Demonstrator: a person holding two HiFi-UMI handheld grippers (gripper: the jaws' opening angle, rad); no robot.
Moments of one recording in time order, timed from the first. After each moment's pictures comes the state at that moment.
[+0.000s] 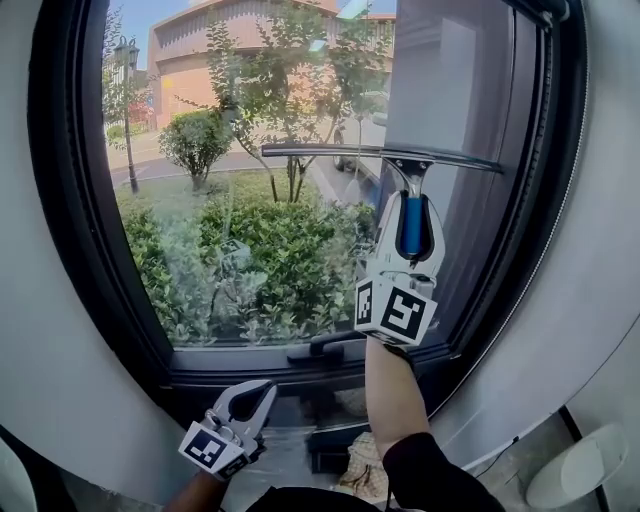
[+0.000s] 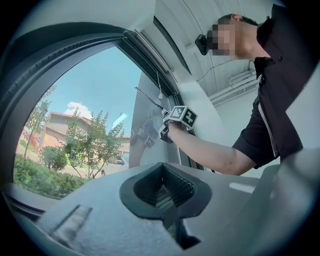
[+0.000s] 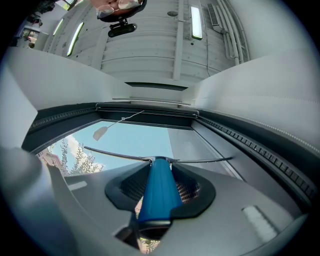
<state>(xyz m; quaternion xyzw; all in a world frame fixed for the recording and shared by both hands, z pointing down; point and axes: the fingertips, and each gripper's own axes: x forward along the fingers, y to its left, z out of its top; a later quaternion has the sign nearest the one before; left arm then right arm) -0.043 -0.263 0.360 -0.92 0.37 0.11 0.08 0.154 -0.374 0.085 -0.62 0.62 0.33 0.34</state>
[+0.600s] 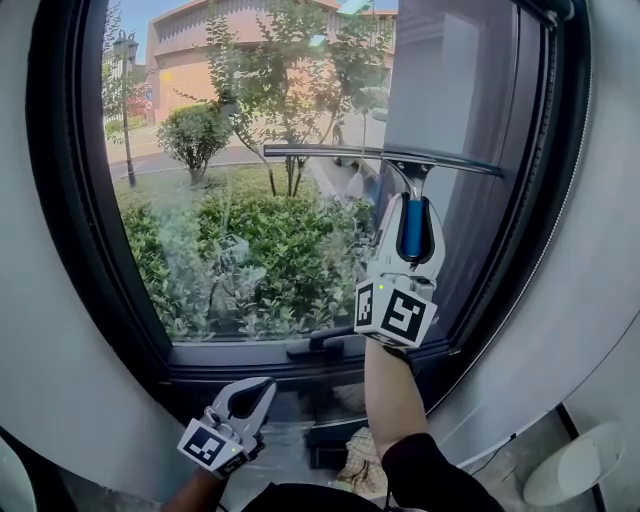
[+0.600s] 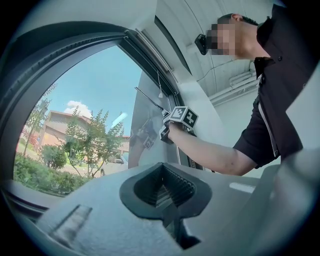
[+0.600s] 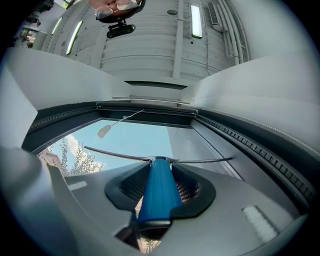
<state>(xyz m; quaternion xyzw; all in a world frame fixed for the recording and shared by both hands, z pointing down) -0.044 -0.263 0.370 -0.92 0.37 0.11 0.08 0.154 -0.374 0.097 -0.62 0.63 0.32 0.34</state>
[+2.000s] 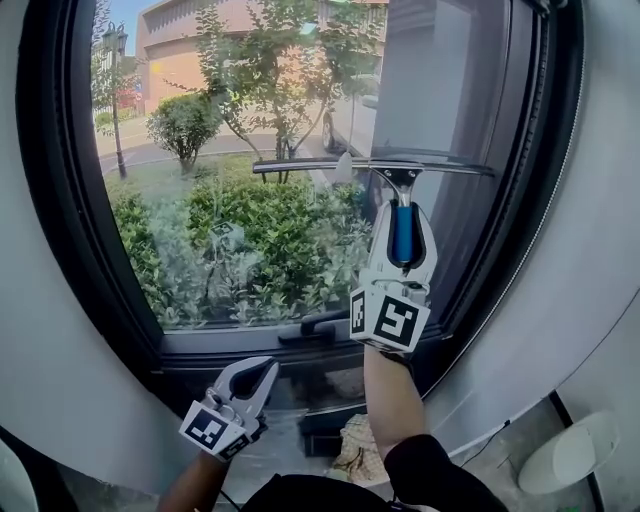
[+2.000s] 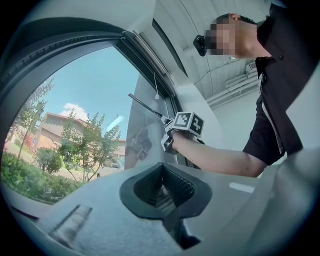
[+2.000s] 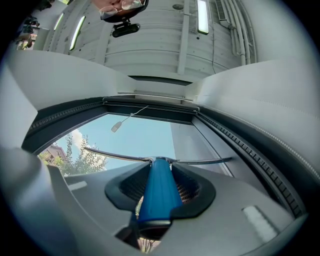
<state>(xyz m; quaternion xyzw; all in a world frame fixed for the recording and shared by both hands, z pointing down) -0.028 -0.269 0.358 -0.92 0.35 0.13 0.09 0.154 -0.362 0.129 -0.63 0.64 0.33 0.29</state>
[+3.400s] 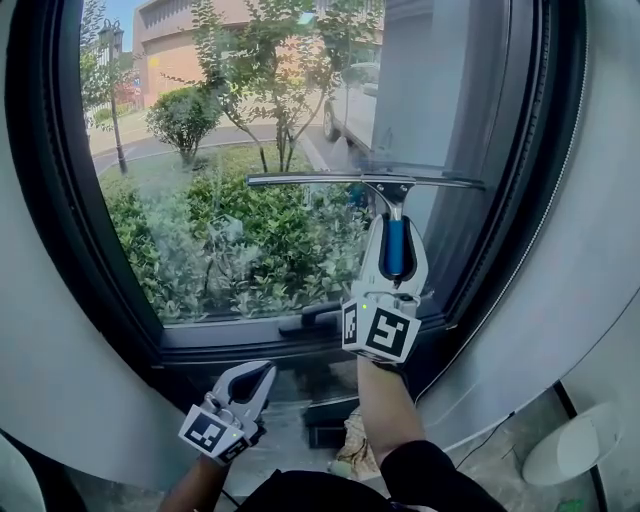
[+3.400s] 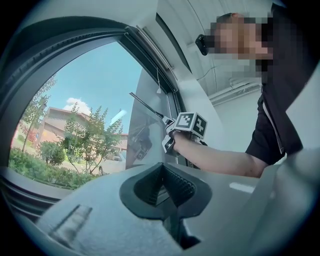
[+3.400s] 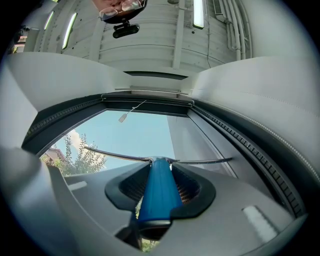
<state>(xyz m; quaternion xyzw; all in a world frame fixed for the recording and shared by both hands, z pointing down) -0.032 -0.261 0.385 -0.92 0.36 0.10 0.06 0.152 -0.362 0.175 -0.65 0.65 0.28 0.29</state>
